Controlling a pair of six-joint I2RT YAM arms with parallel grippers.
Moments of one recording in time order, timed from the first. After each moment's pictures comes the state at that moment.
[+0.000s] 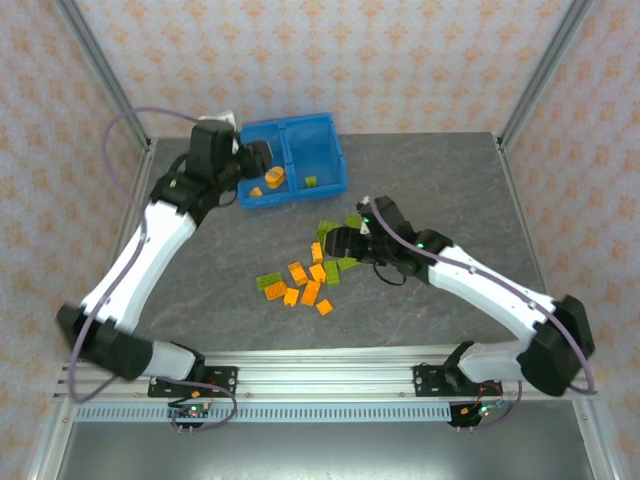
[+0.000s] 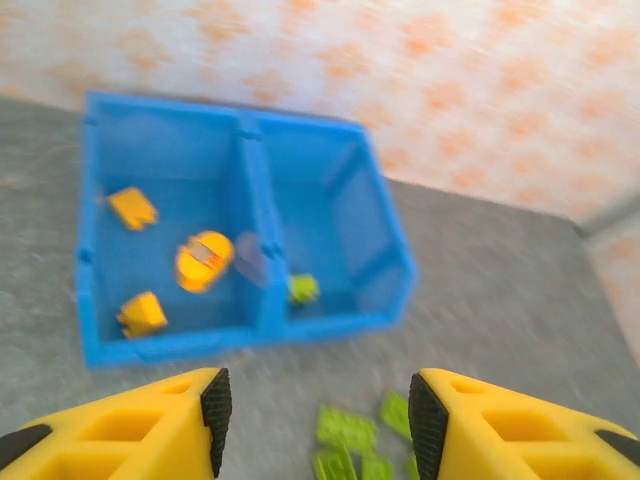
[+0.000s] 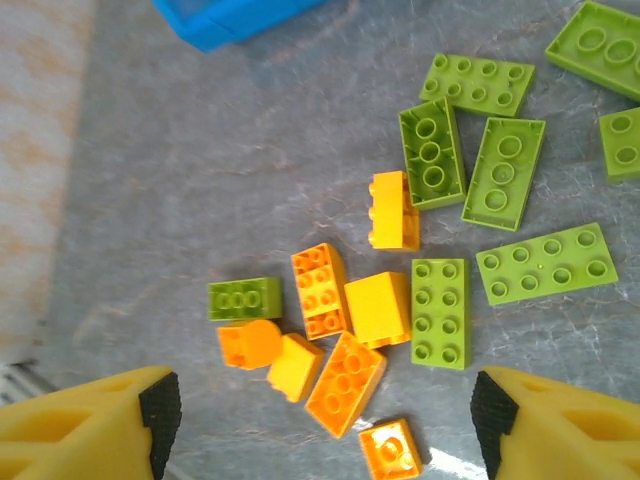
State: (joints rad) left arm -0.34 1.33 1.46 -0.63 -0.07 -0.49; right arm 0.75 1.33 1.04 -0.51 -0.10 0.74
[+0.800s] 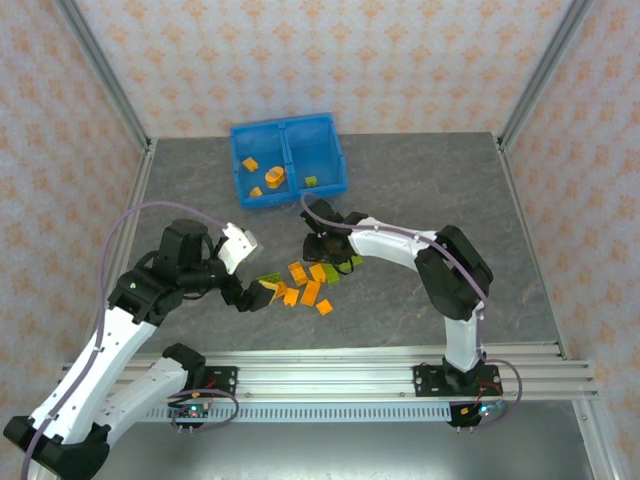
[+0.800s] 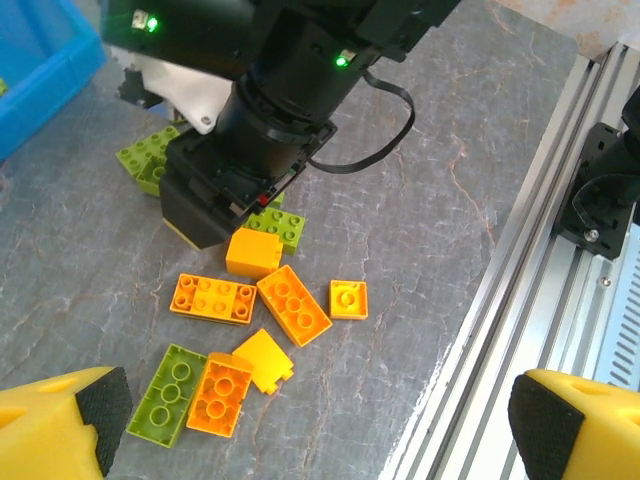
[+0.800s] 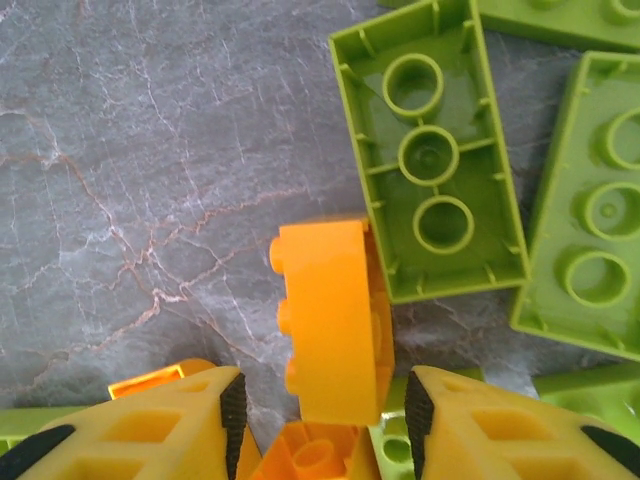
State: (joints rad) left arm -0.39 0.79 0.92 -0.87 0.51 0.23; right arm 0.80 1.94 1.35 -0.55 -0.01 0.77
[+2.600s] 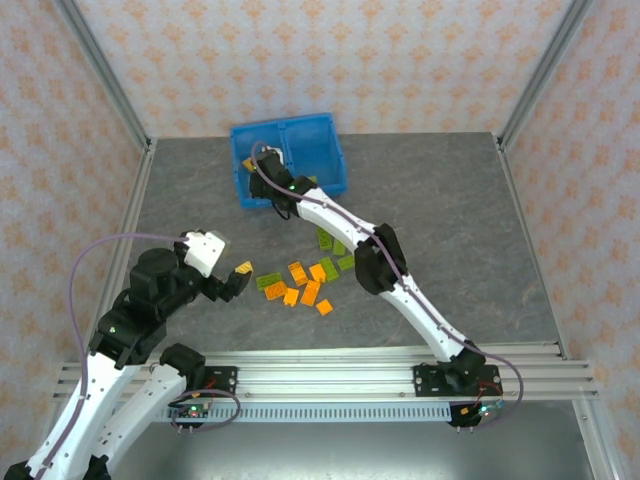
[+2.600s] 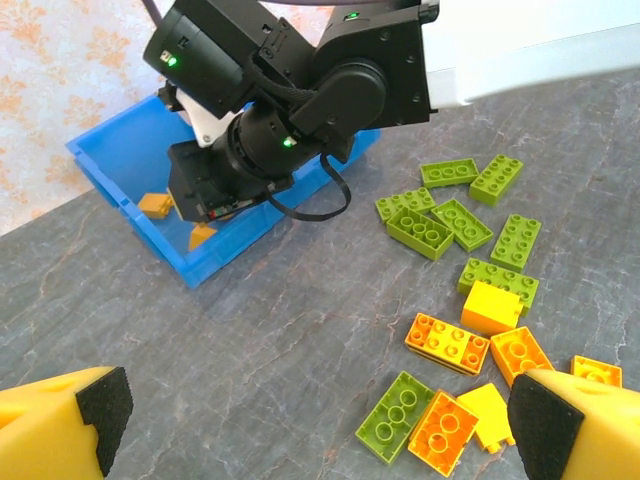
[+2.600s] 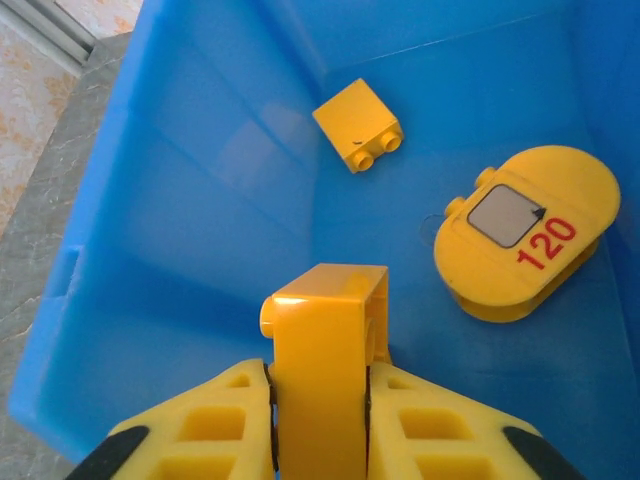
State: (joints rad) left arm -0.36 0.50 0.77 -0.69 0.06 0.21; right arm 0.78 2.73 2.63 -0.53 0.12 0.61
